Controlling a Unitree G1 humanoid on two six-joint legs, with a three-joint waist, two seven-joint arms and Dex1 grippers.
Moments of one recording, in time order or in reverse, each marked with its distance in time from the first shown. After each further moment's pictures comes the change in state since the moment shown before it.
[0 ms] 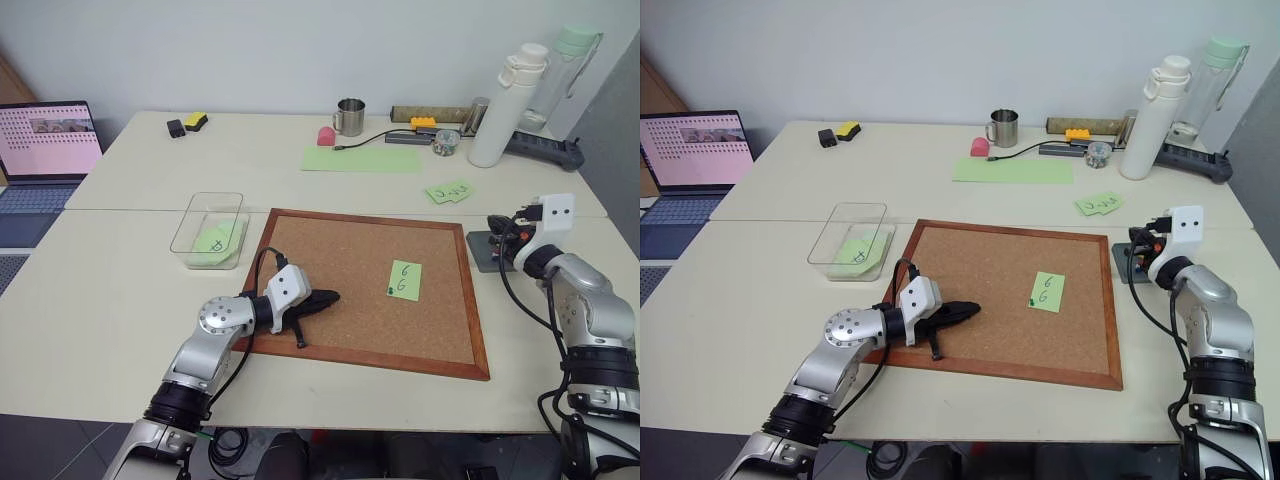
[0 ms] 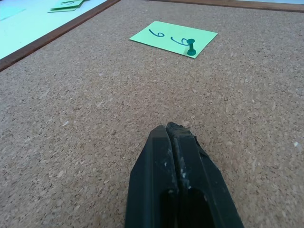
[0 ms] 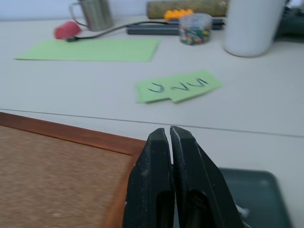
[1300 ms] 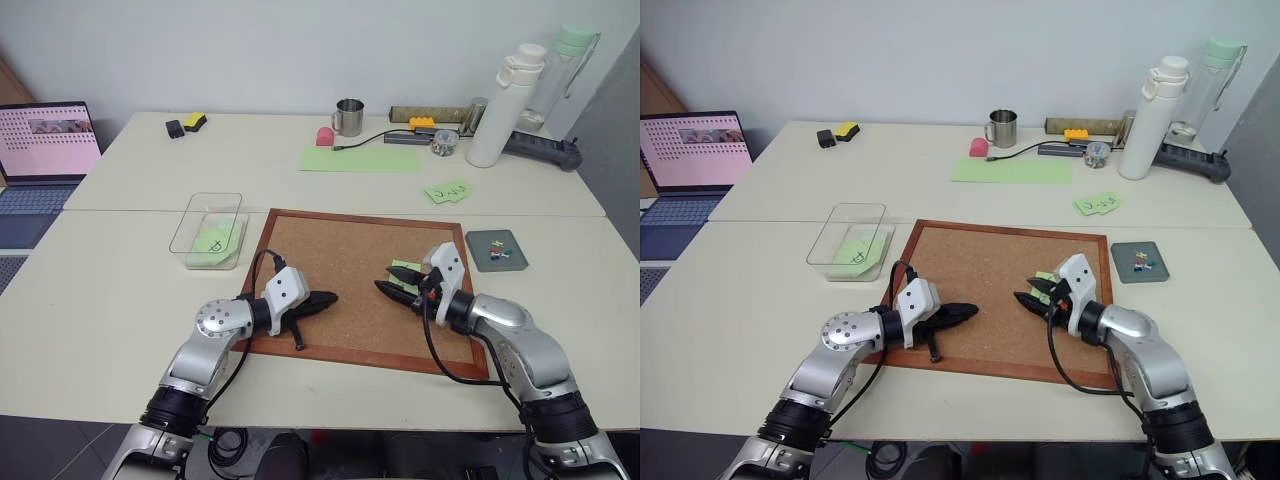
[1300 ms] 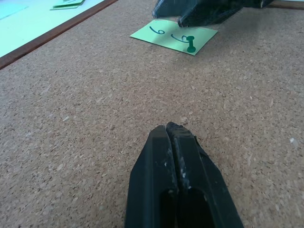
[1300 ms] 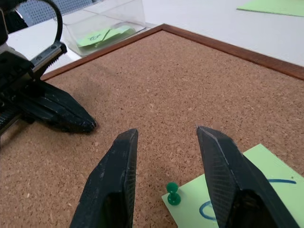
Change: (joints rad) left arm 0.024 0.009 0.001 -0.029 0.000 0.009 0.020; right arm 0.248 0.107 0.410 -0.442 -0.006 0.003 0.300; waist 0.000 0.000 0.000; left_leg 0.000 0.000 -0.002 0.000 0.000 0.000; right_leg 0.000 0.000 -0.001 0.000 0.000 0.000
